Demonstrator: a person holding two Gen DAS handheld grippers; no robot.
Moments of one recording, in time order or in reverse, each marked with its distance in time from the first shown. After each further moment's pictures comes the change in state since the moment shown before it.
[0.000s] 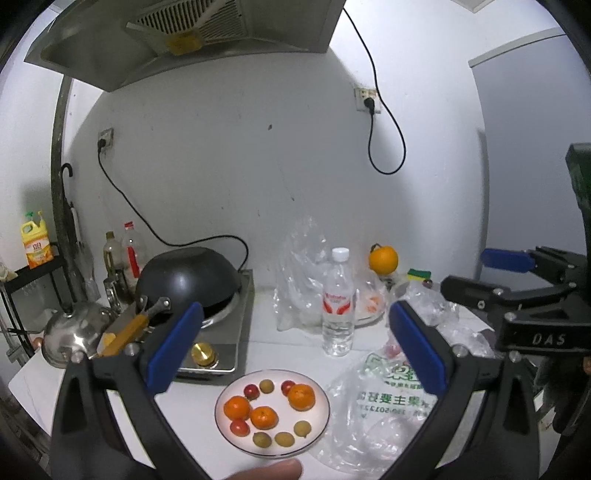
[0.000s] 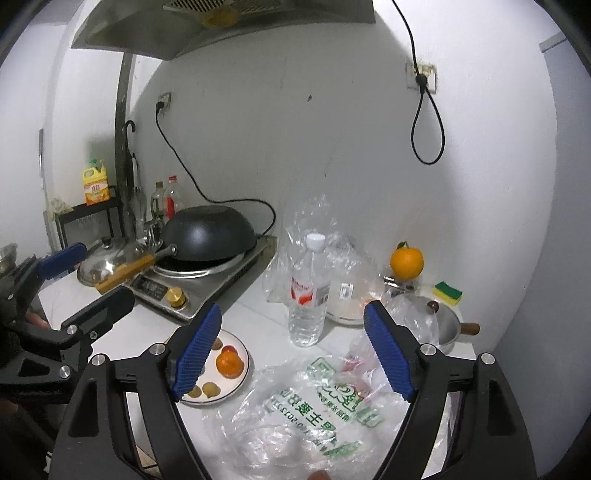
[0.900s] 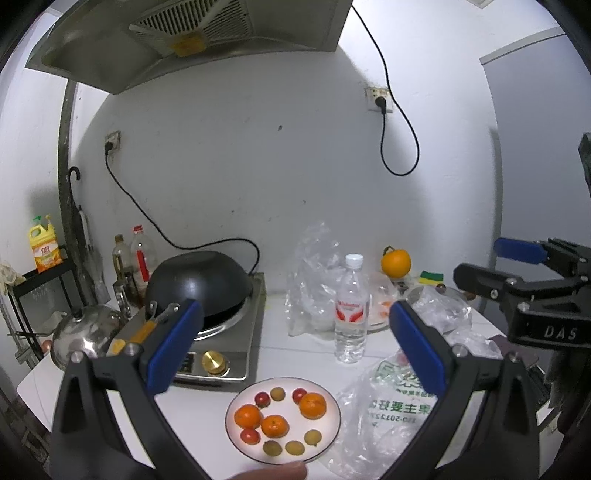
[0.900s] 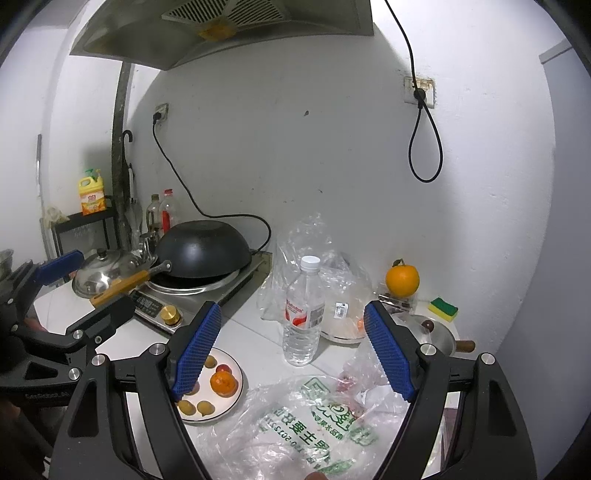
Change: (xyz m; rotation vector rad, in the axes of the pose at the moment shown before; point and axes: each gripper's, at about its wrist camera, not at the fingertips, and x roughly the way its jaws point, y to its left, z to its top) left arm 0.010 0.003 0.013 0.001 0.008 0.049; right arm 0.002 -0.003 0.011 -0.003 -0.044 -0.018
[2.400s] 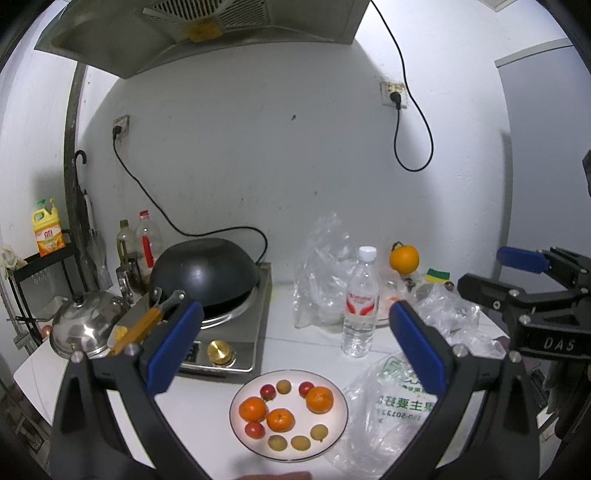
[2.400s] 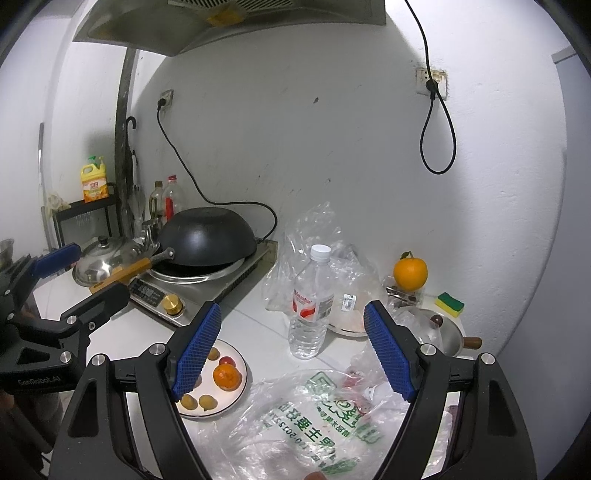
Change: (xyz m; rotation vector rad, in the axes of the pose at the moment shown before) left arm 0.009 0.006 -0.008 -0.044 0.031 0.033; right arm 0.020 0.006 -0.003 -0.026 0.045 0.025
